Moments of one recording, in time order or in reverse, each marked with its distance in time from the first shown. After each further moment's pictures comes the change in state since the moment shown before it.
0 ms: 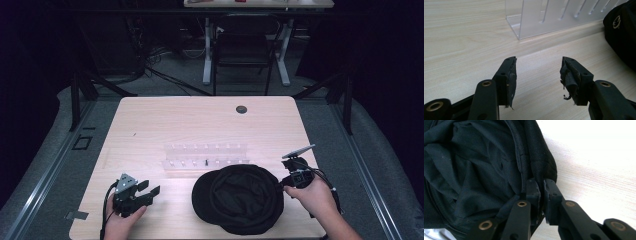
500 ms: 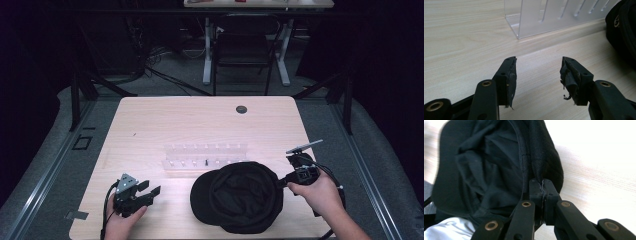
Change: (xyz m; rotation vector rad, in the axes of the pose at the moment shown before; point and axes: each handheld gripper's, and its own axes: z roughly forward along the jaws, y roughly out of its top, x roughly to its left) left arm 0.000 0.000 0.001 0.007 0.000 0.004; right arm 0.009 0.000 -0.033 -0.038 0.092 0.004
